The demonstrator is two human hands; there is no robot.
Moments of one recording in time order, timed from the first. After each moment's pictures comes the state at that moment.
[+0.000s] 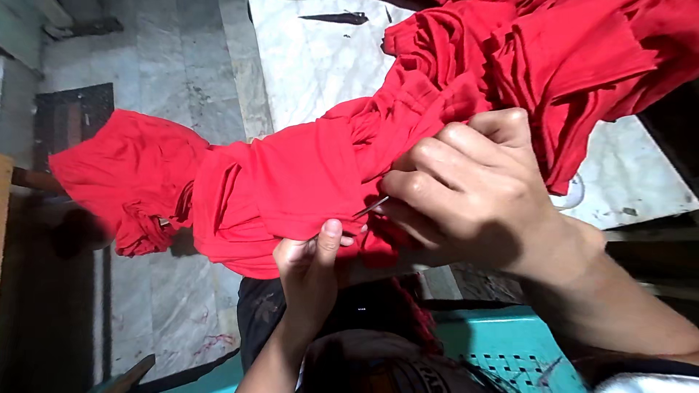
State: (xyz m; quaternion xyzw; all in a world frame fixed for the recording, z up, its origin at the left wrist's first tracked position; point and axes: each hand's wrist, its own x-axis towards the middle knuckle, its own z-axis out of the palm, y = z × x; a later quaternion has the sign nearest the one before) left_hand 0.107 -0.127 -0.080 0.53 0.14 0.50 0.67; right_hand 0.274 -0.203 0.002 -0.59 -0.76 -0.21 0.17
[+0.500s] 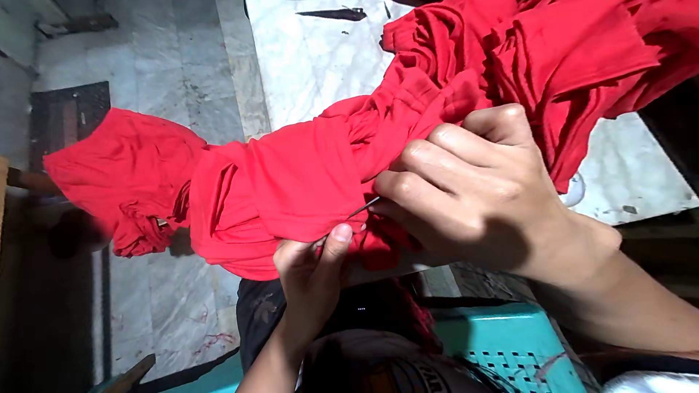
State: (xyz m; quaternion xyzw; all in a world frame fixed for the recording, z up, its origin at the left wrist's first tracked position) left_hand 0.108 -0.125 -0.082 0.58 0.13 0.50 0.63; right_hand 0.275 -0.202 0.006 -0.59 -0.77 -0.20 0.15
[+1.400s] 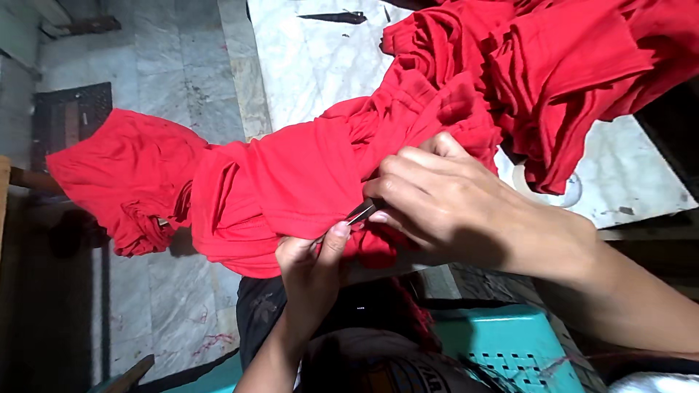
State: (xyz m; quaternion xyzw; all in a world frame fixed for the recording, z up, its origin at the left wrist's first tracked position) left_hand 0.109 -0.126 -0.084 0.58 0.15 0.50 0.62; right_hand 0.282 -0.201 -0.006 -0.57 -0.80 -0.08 0.15
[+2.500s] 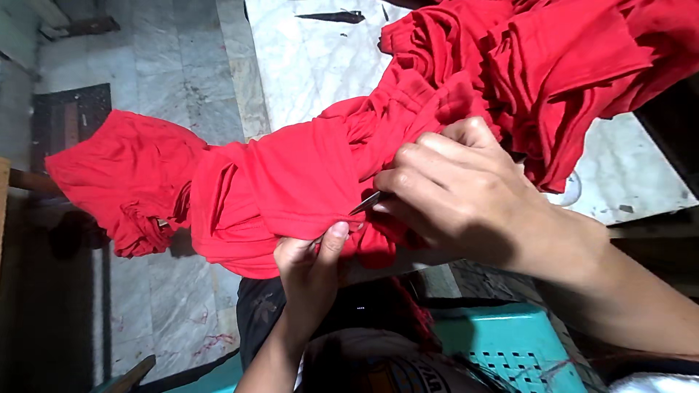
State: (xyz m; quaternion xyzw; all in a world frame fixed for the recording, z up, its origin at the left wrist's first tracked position) left_hand 0.109 -0.125 -0.085 0.58 0.14 0.50 0.63; right_hand 0.282 -0.204 -0.001 -0.59 -0.78 -0.14 0.16
